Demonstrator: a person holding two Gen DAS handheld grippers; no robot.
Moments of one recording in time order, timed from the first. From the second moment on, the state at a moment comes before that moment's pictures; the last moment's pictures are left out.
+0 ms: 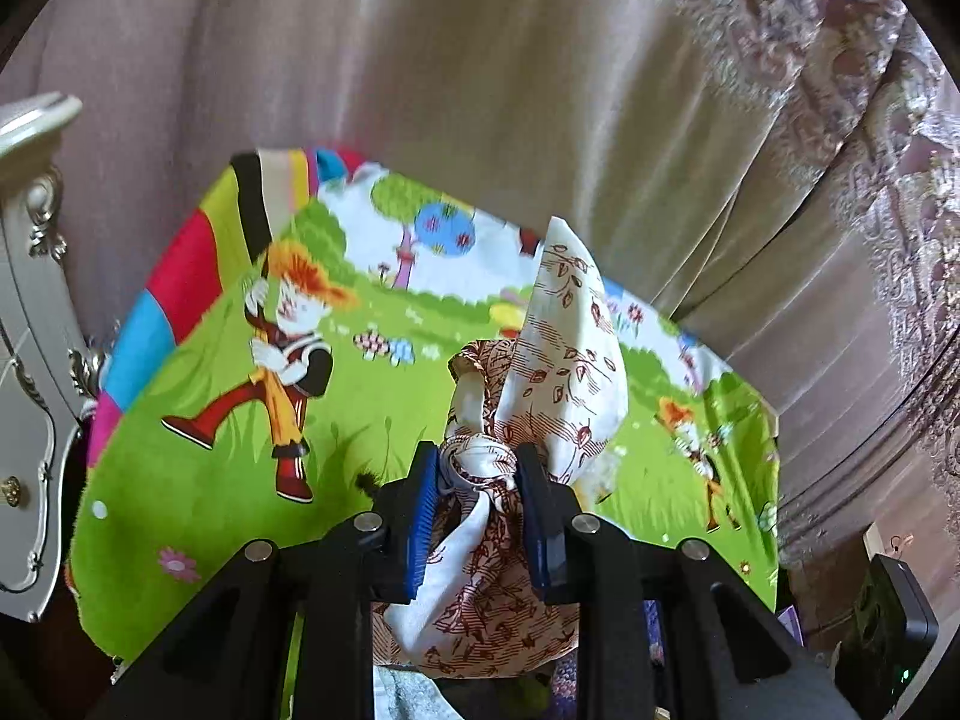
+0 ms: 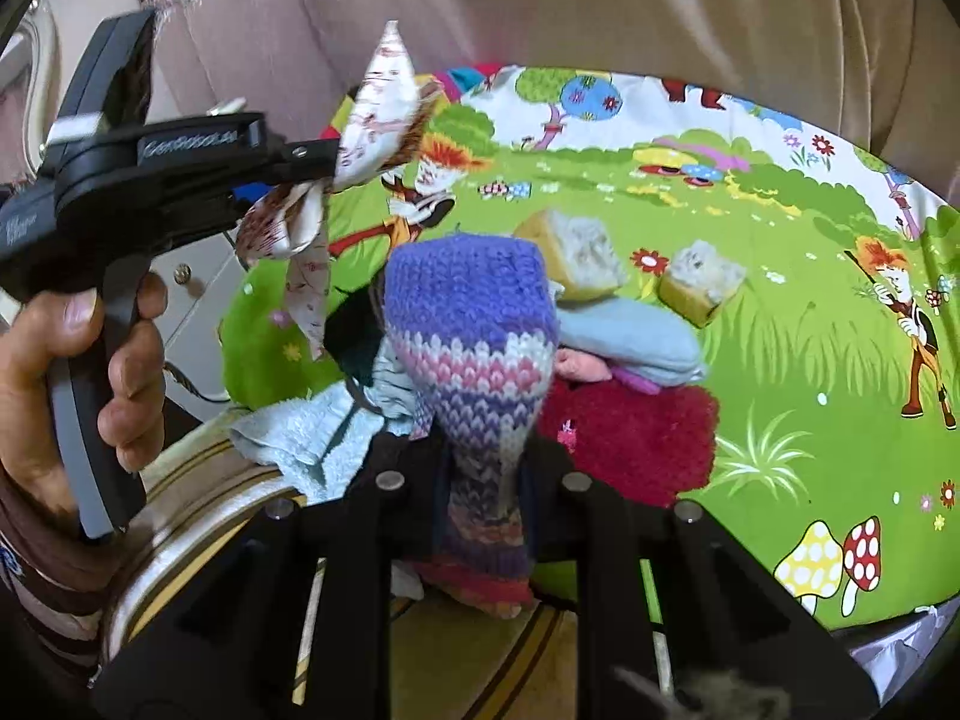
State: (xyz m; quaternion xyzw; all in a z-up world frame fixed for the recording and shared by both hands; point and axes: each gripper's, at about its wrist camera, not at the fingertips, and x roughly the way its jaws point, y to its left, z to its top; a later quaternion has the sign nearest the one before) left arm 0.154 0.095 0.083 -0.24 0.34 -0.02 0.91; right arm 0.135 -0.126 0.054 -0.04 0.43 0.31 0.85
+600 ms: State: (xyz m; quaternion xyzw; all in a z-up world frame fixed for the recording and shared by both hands) left arm 0.096 0.056 0.084 -0.26 0.34 -0.06 0.90; right arm 0.129 -0.182 0.035 0.03 0.49 0.28 0.82
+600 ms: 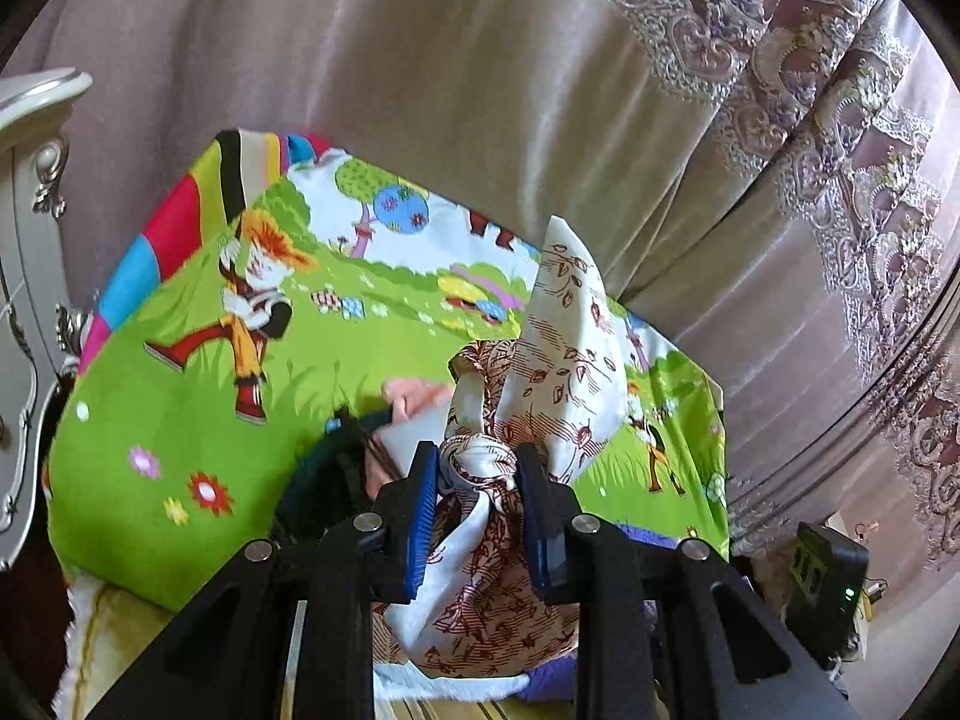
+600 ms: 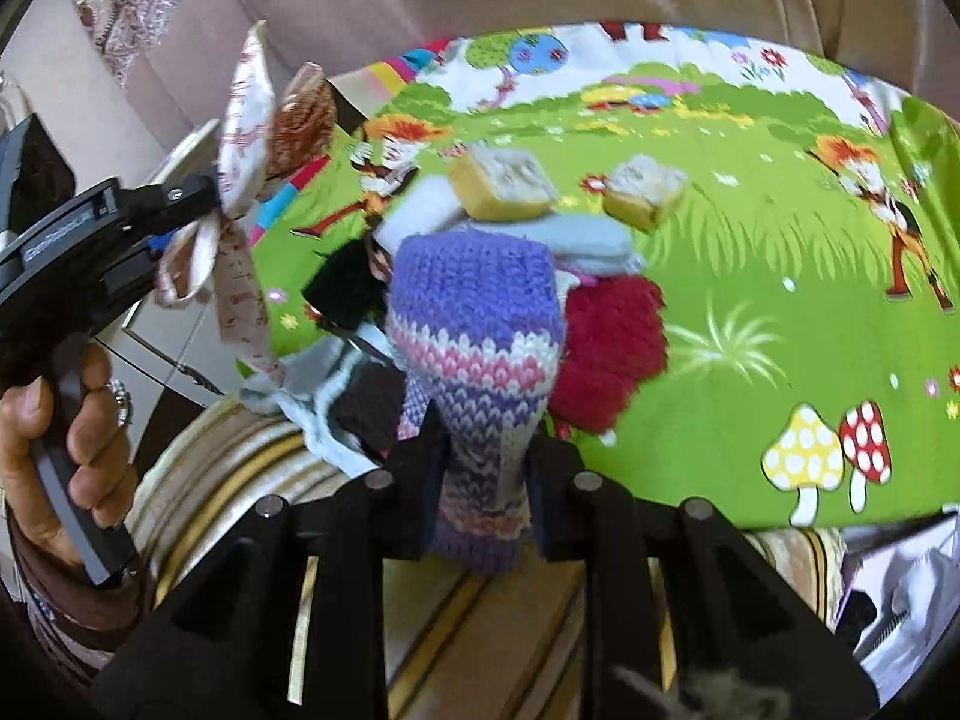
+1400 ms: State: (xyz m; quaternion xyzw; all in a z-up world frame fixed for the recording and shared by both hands) left arm 0.062 0.023 0.091 -0.26 0.34 -0.08 0.90; right arm 0.112 -0.215 0.037 0.05 0.46 0.27 0.85
